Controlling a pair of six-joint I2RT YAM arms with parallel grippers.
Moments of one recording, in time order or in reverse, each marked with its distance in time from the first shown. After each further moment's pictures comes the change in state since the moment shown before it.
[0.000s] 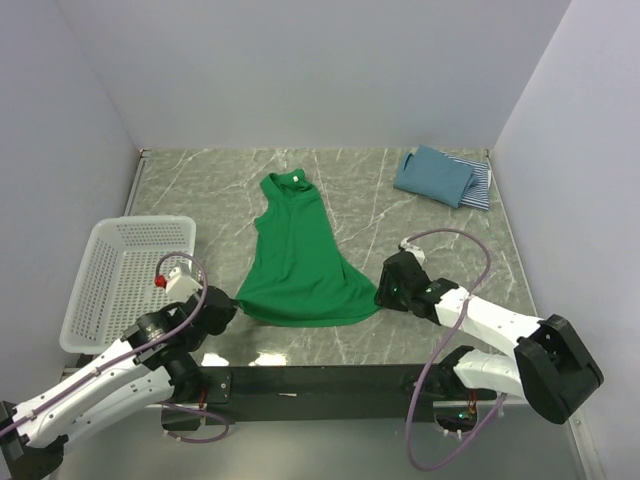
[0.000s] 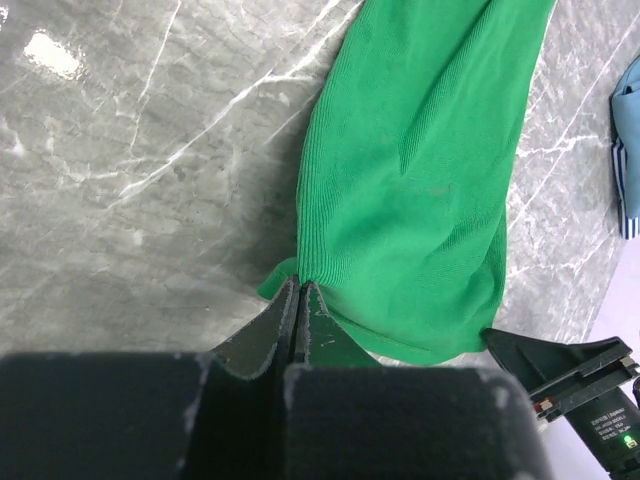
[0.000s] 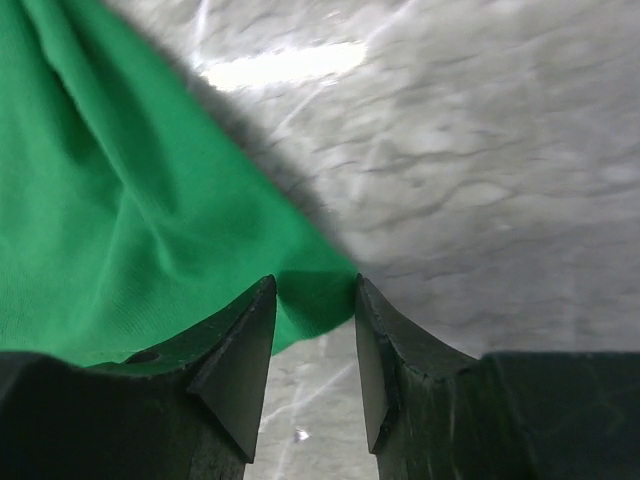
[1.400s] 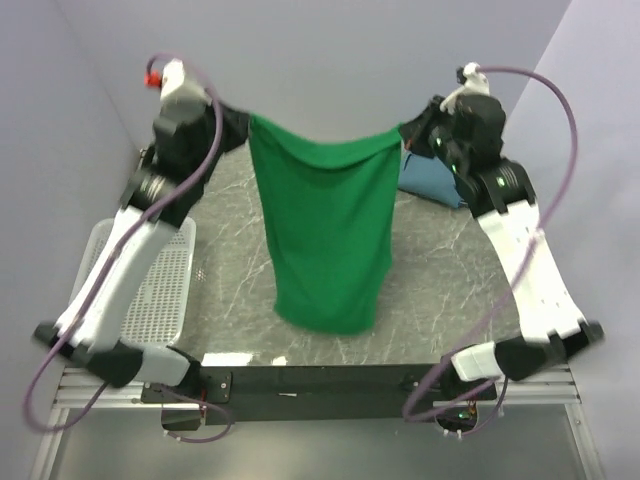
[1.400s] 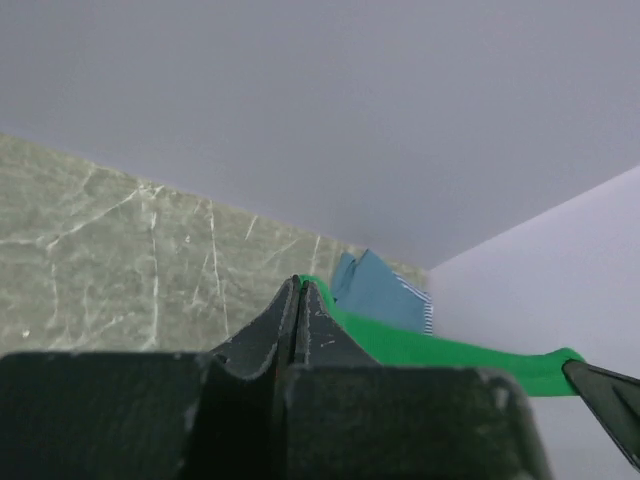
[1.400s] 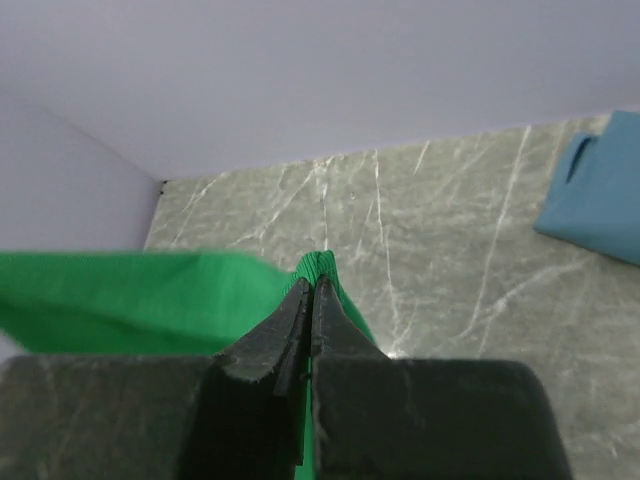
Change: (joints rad) left arm 0.323 0.758 1.186 0.367 0.156 0.800; right arm -0.237 0.162 1.266 -0.324 -0.072 -0.282
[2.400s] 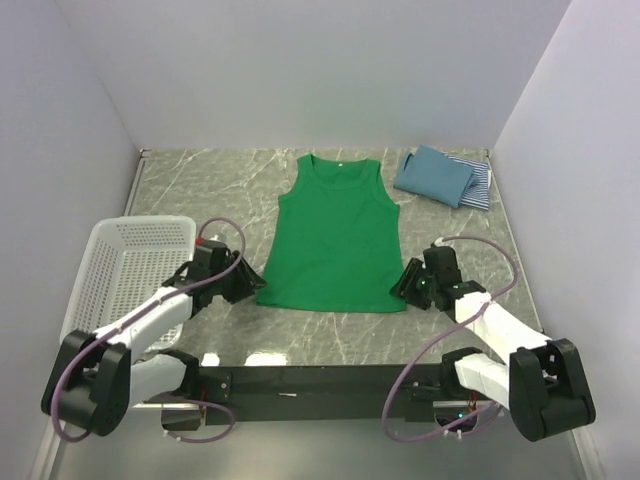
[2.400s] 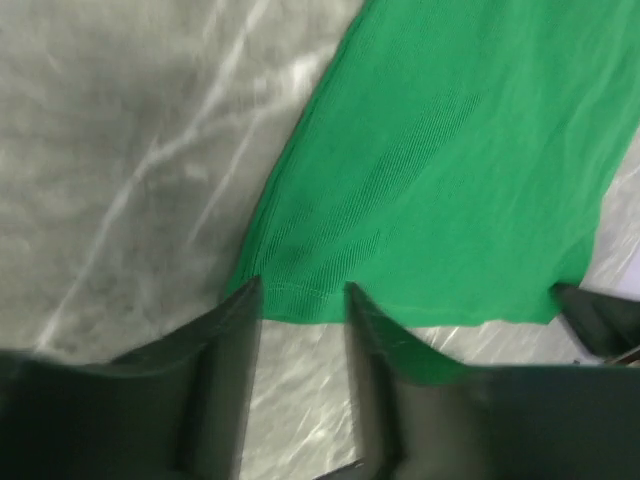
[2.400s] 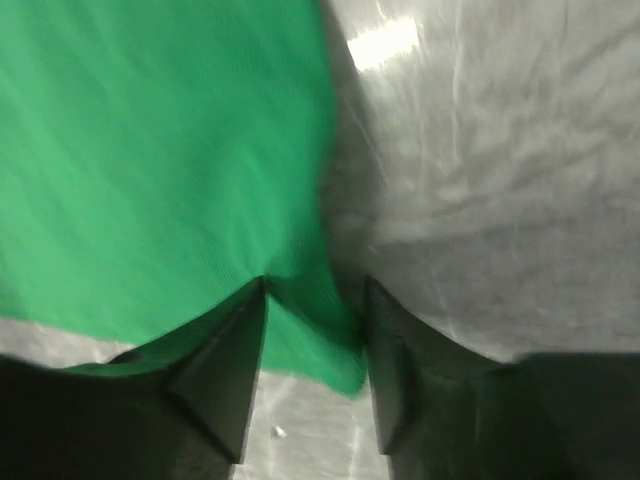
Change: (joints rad) left arm 0.227 -0.134 -1.209 0.291 0.575 -0.216; right arm -0.123 -0.227 -1.336 0.337 -0.218 0.235
